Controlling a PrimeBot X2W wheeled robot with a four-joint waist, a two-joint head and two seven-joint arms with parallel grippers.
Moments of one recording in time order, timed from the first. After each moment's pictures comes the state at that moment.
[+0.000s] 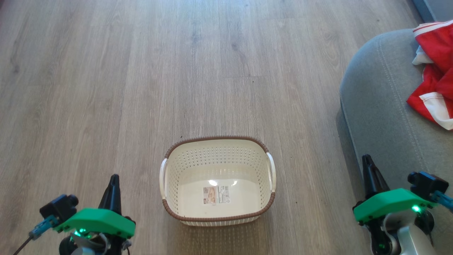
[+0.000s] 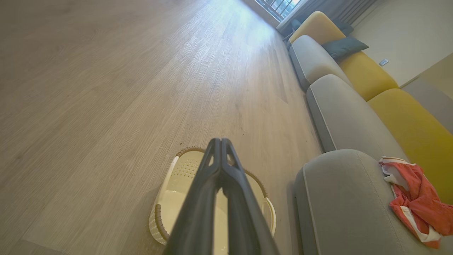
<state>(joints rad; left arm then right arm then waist) -0.06 0.04 0.02 0.38 -0.68 -0.08 -0.15 -0.09 -0.05 -0.07 0.39 0.52 0.13 -0.14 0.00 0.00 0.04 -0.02</state>
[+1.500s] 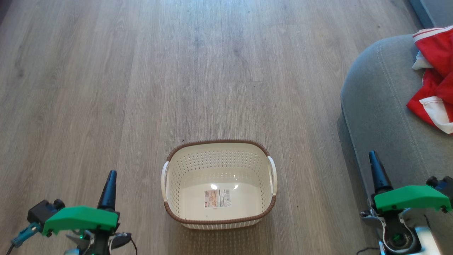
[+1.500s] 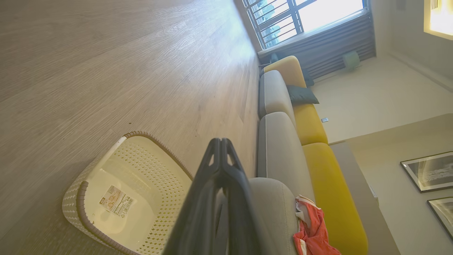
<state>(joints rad) -0.06 0.04 0.05 0.33 -1.13 -0.10 -0.02 -0.09 -0.05 -0.10 0.34 1.05 0.13 -0.02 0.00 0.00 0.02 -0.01</state>
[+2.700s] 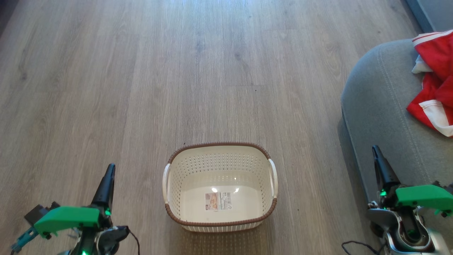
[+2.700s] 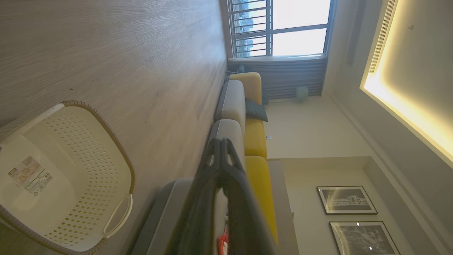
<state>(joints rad) -0.06 0.04 0.07 0.29 -1.50 -0.12 0.08 -0.09 -0.05 -0.13 0.30 1.49 0.13 0.08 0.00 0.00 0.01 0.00</state>
